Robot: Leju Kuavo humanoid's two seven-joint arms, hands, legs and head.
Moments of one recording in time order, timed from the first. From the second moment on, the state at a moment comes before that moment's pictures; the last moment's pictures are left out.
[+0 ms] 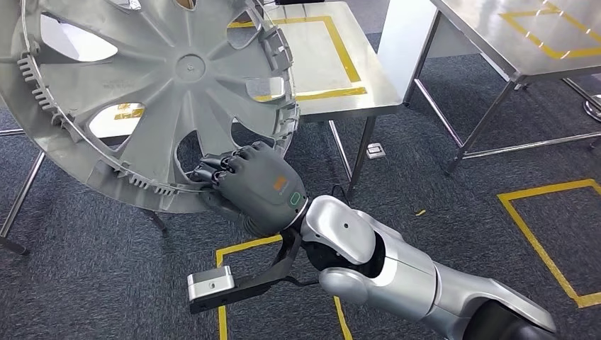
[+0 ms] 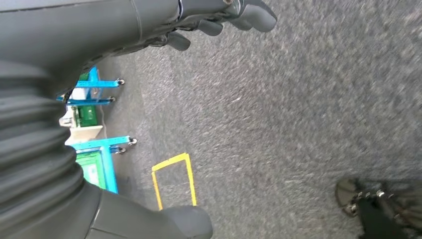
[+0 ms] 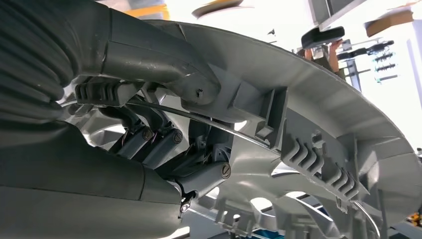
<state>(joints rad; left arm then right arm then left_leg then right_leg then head) -0.14 0.07 -0.34 -0.16 -0.06 0.18 0.17 -0.70 -0.06 0.97 -1.61 0.84 -0.08 -0.11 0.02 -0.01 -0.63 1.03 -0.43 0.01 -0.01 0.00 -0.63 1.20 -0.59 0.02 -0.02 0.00</state>
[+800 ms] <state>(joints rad) -0.14 0.07 -0.34 -0.16 -0.05 0.18 0.17 -0.73 -0.06 0.99 -1.60 0.82 -0.07 -0.12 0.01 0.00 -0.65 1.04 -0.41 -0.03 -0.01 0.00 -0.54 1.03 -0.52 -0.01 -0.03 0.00</state>
